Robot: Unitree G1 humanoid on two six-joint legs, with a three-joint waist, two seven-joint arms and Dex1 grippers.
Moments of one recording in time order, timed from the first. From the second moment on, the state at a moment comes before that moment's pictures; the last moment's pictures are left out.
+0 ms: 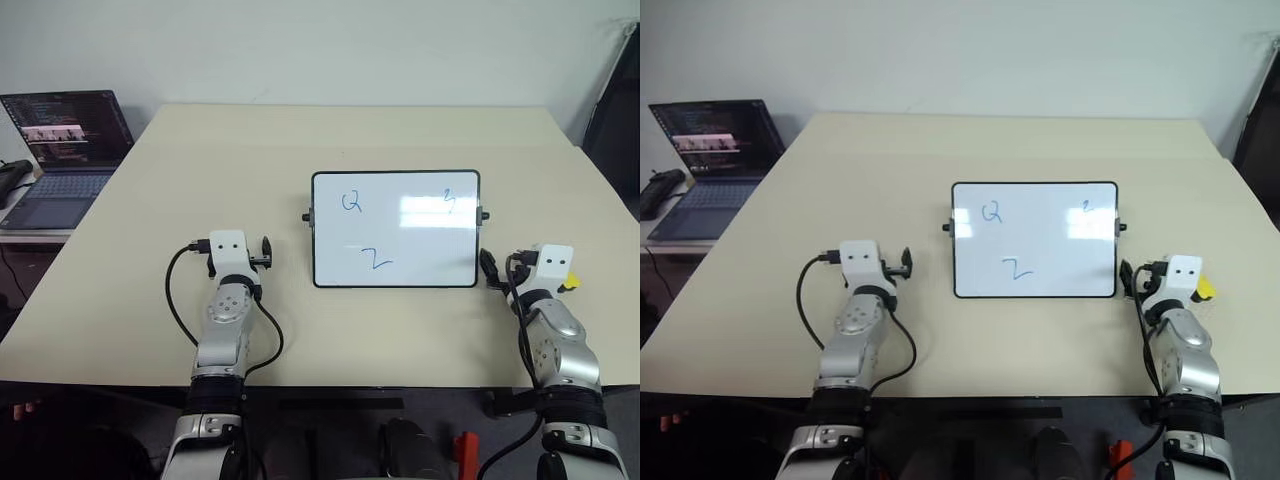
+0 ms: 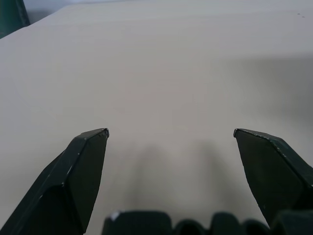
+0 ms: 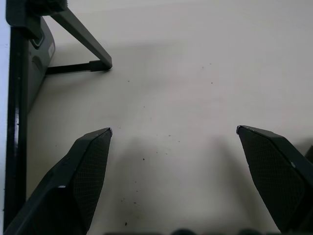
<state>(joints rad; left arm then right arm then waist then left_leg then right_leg) -0.34 0.13 0.13 0.18 -0.01 0.22 0.09 -0.29 -0.34 -0.31 0.28 0.26 0.16 0.24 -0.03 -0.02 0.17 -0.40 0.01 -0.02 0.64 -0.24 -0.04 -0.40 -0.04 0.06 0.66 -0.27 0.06</state>
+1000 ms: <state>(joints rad) -0.49 0.63 -0.01 -0.34 -0.70 0.79 -0.86 -0.27 -0.57 -0.46 0.08 0.39 0.42 0.30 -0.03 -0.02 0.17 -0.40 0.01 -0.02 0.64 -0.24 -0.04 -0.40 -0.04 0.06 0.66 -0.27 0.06</state>
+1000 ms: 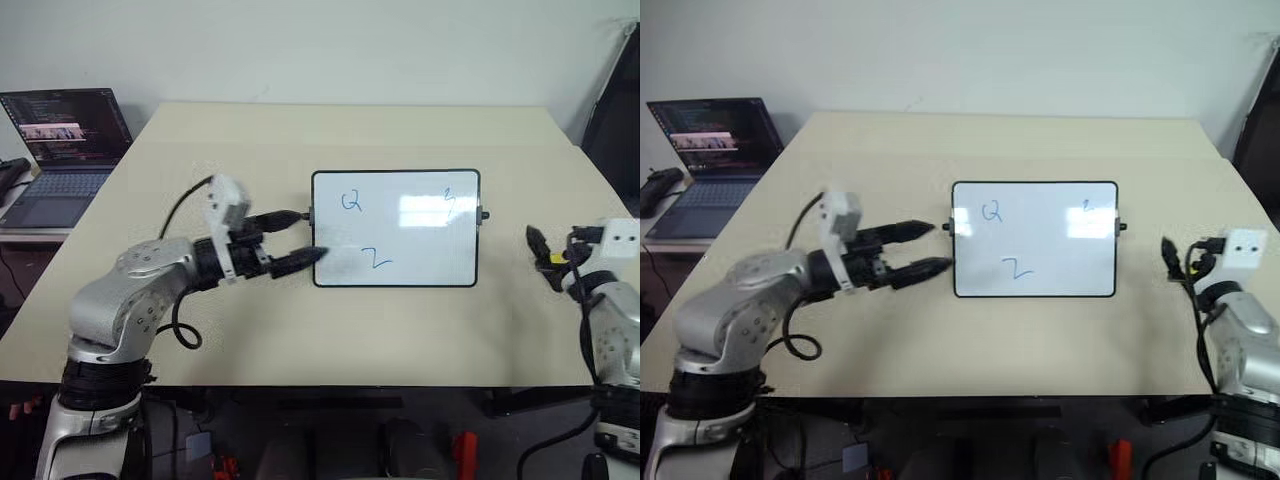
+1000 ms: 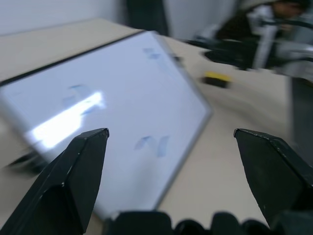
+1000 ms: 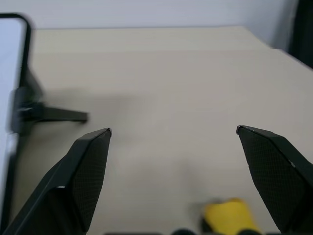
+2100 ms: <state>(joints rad) -0.61 0.39 -0.18 -0.19 -0.59 0.78 -0.78 -0.50 -0.75 -0.32 0.74 0.29 0.38 0.61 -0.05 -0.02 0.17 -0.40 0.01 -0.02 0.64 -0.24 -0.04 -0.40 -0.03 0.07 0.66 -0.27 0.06</state>
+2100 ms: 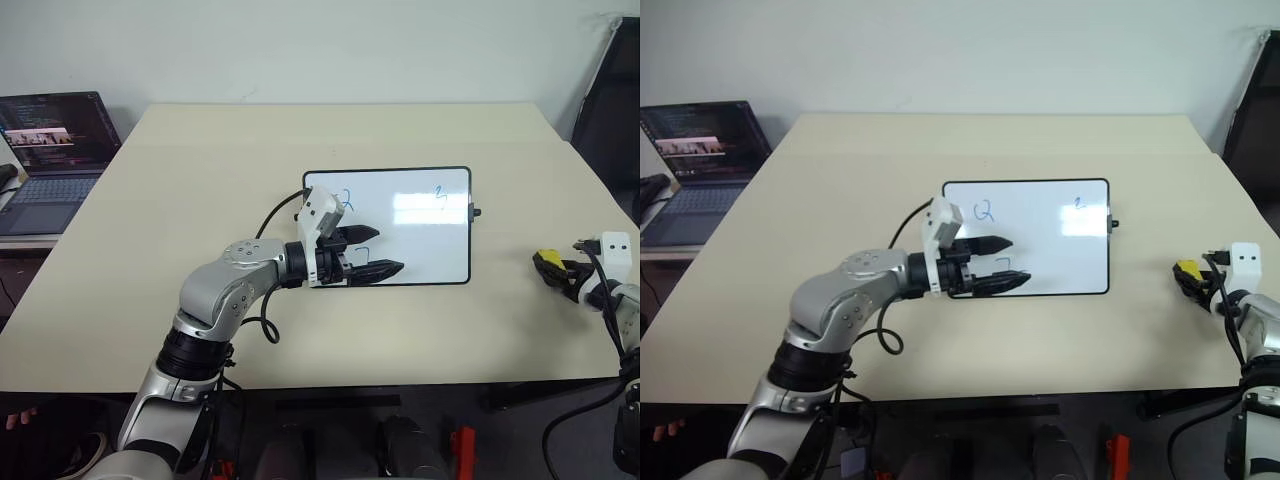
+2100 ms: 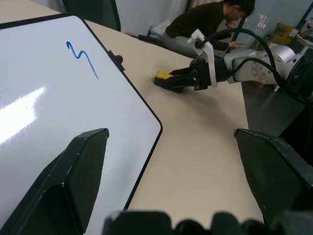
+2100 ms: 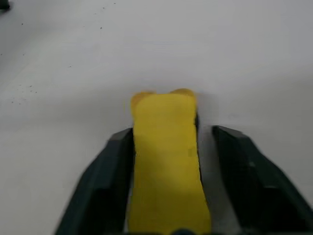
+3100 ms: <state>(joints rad) -0.32 0.64 0.02 -0.26 -0.42 0.69 -0.69 -0.70 -0.37 0.26 0.14 0.10 0.18 0.44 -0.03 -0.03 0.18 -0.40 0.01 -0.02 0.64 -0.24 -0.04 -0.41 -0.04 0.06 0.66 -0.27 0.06</state>
